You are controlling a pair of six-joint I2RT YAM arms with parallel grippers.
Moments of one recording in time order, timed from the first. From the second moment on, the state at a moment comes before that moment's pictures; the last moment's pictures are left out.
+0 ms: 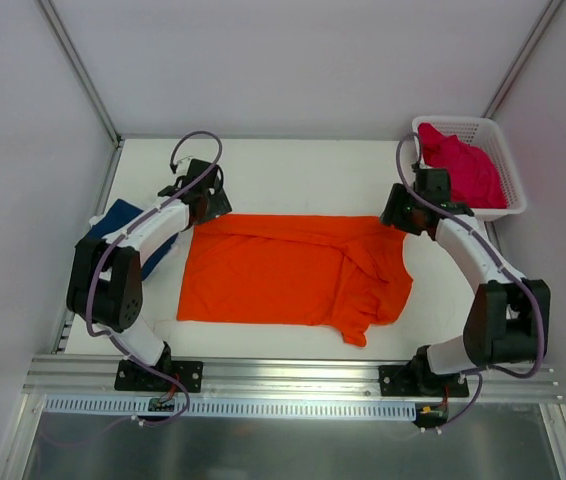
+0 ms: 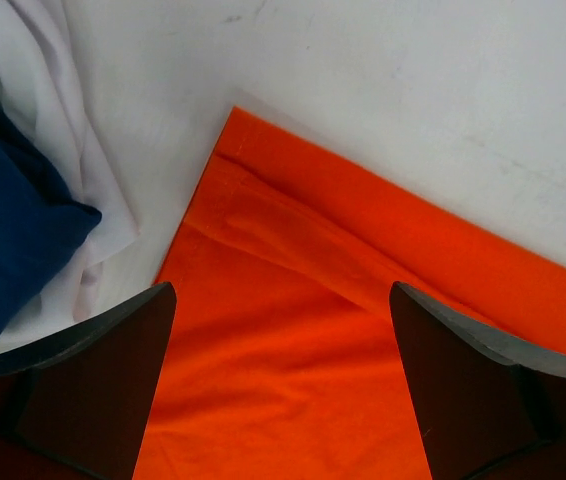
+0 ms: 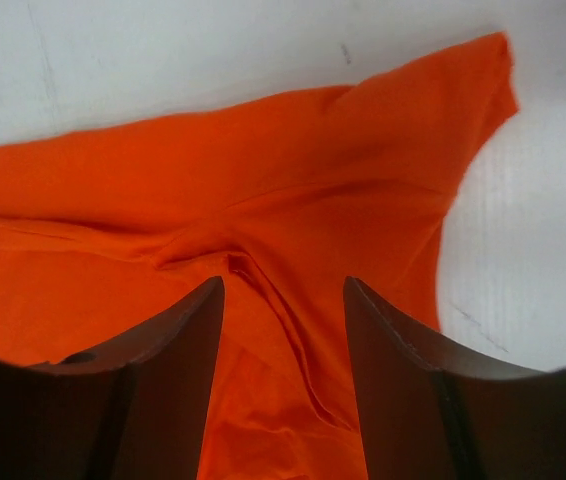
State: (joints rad) left arm -0.30 1.64 1.17 -0.47 -0.35 -0.63; right arm 0.11 1.41 1.05 -0.48 -0.06 0.35
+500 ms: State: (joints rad) left arm -0.30 1.65 1.12 -0.47 -0.35 -0.65; right arm 0.23 1.64 1.08 -0.37 -0.17 0.41
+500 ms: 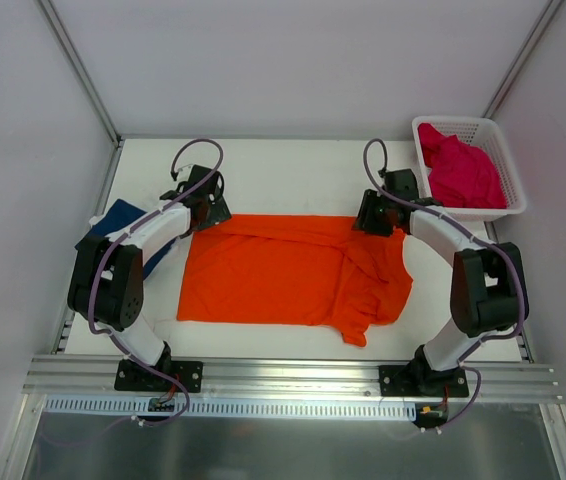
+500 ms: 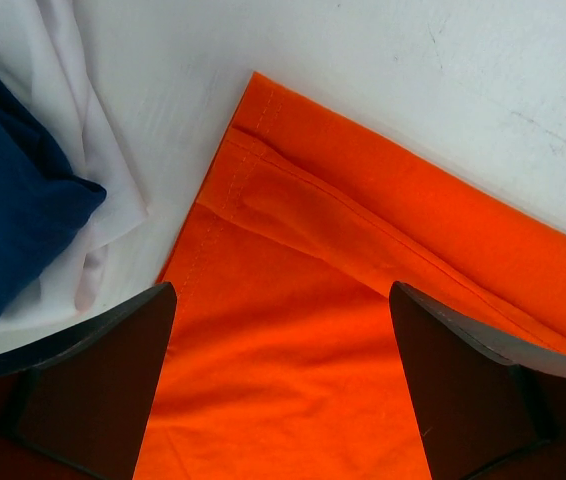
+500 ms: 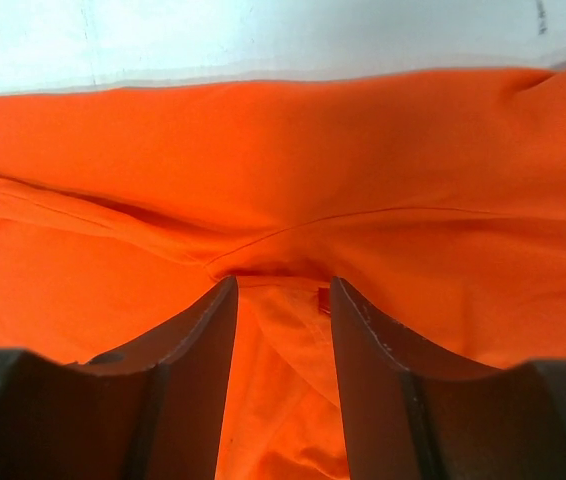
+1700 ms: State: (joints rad) left arm -0.30 1.65 1.11 -0.47 -0.35 -0.65; right arm 0.34 1.72 1.08 -0.45 0.02 0.41
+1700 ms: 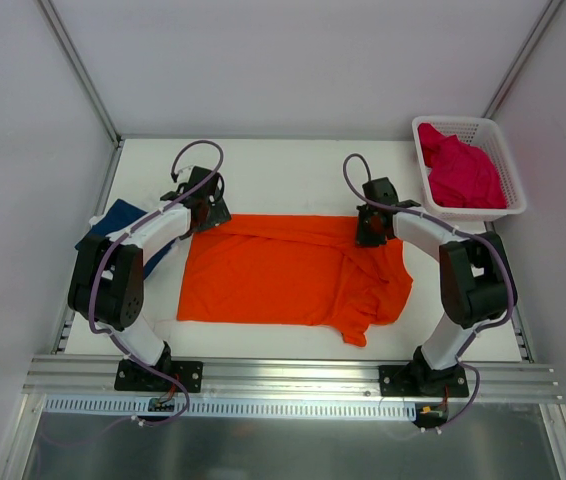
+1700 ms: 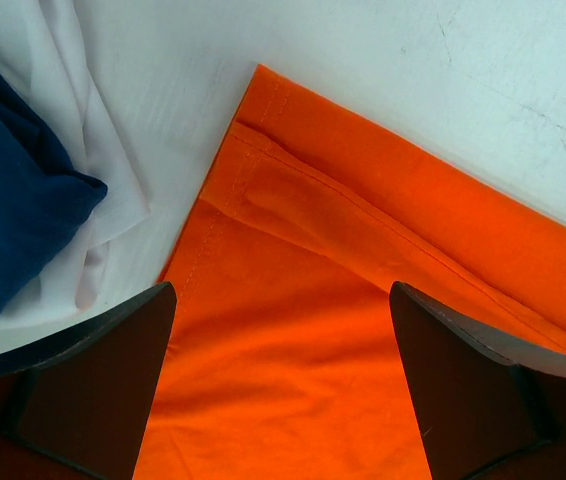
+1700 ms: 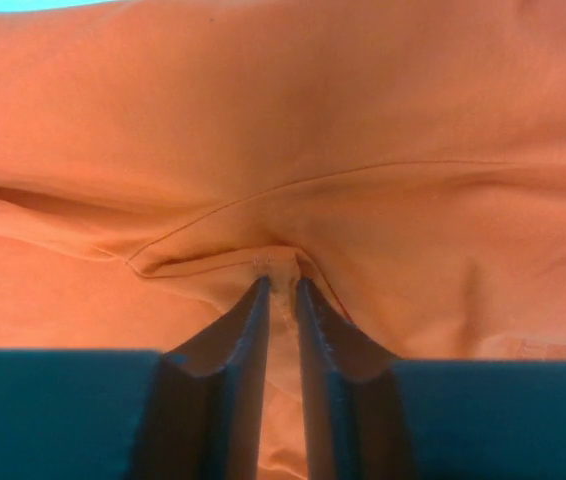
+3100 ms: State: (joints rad) left arm -0.30 1.61 1.07 -0.47 -0.32 -0.64; right arm 0.76 1.36 0.96 -0.52 0.19 0.51
